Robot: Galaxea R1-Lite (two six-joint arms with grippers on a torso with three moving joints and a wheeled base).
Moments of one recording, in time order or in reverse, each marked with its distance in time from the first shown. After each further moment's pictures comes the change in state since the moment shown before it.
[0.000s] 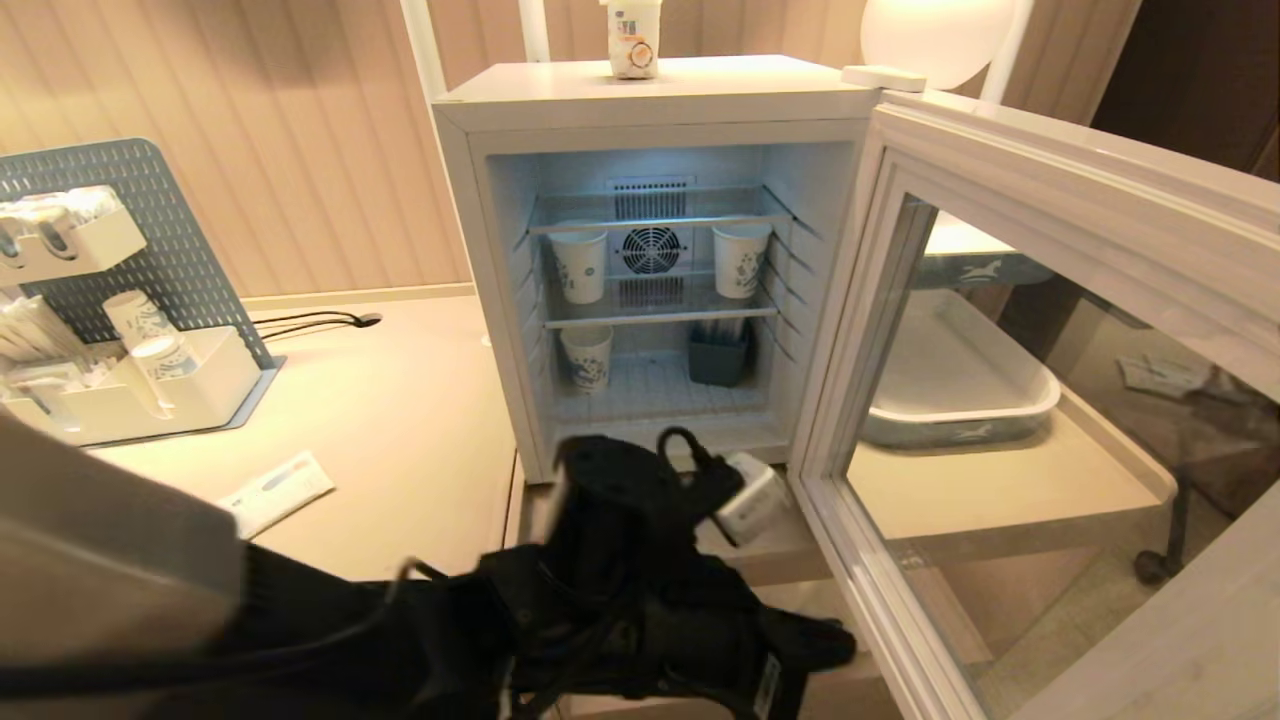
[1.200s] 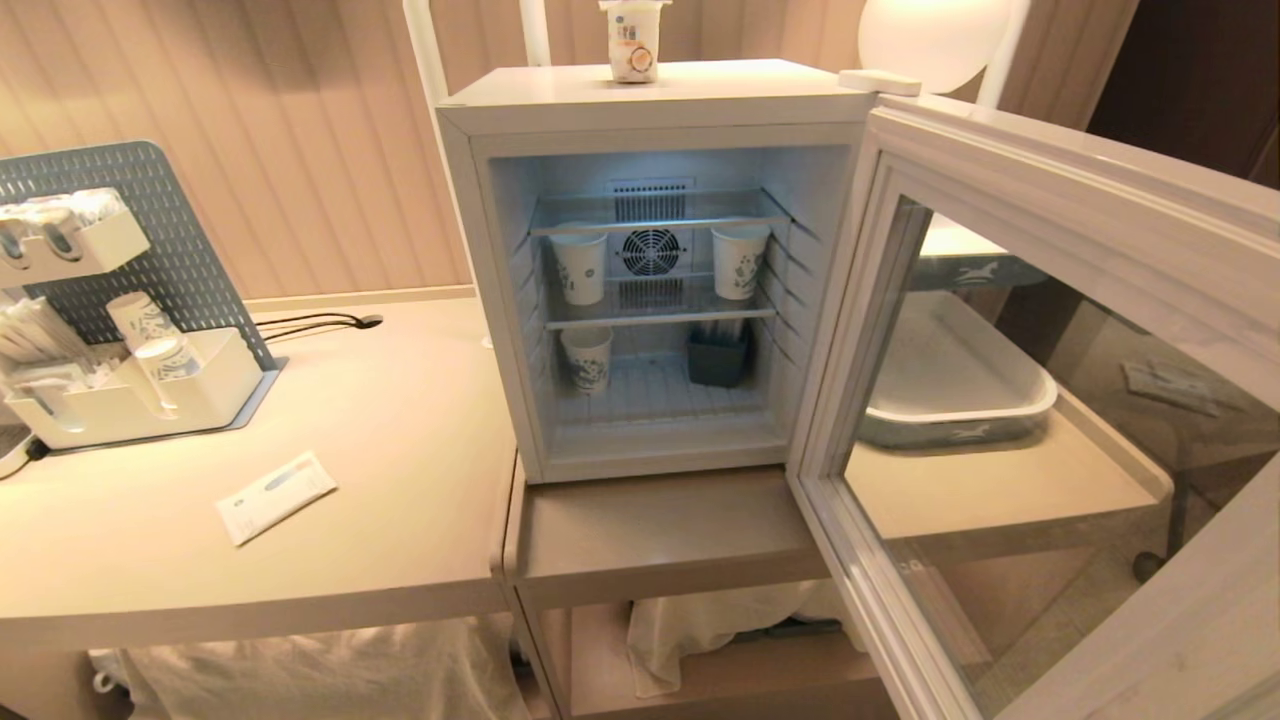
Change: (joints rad) left arm 0.910 -1.793 0.291 1.208 0.561 0.063; right arm 0.000 0.000 0.001 -0.003 0.000 0.000
